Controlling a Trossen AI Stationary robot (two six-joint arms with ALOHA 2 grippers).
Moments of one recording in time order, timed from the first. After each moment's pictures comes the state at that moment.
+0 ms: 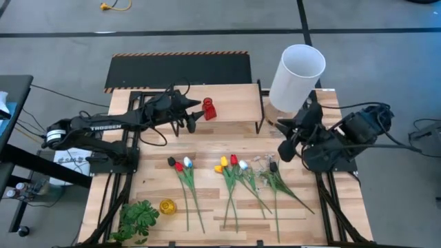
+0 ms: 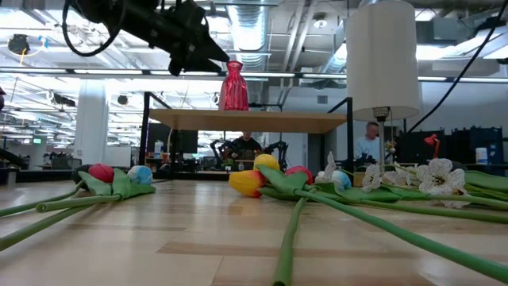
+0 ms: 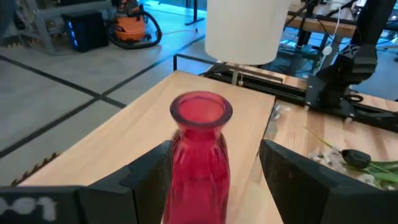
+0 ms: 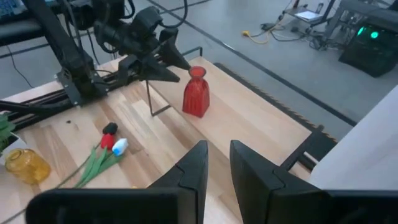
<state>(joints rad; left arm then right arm) 0.35 1.17 0.75 0.20 -0.09 -0.09 0.58 1.44 1.95 -1.57 0.98 0.93</state>
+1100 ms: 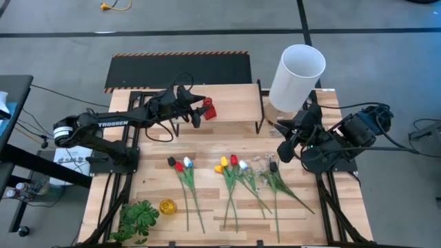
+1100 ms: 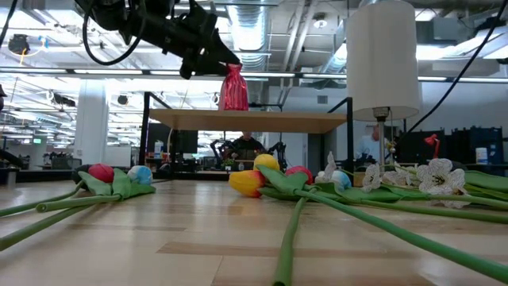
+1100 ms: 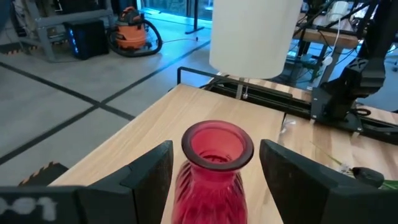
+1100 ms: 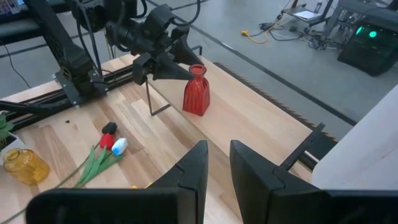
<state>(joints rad) 0.40 1.26 0.79 0.28 -0.04 -0.08 0.58 1.44 1.94 -1.57 0.98 0.94</state>
